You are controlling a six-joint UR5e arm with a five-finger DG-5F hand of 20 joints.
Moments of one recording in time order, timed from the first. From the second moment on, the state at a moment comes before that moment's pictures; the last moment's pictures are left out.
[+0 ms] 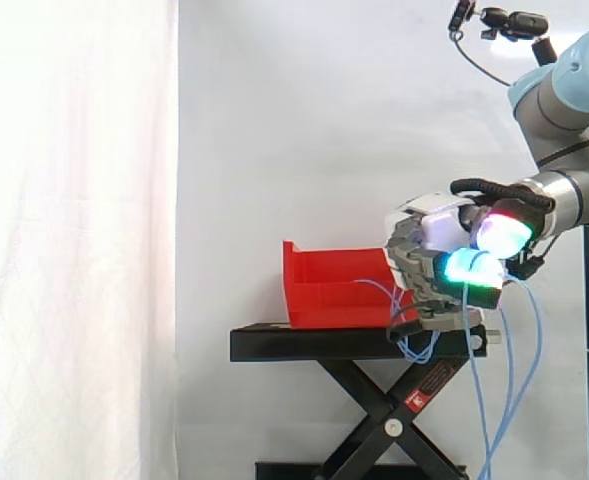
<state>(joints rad) -0.11 -2.23 -1.02 -3.38 -2.05 -0.51</state>
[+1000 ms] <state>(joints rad) -0.11 -2.23 -1.02 -3.45 -2.05 -0.31</state>
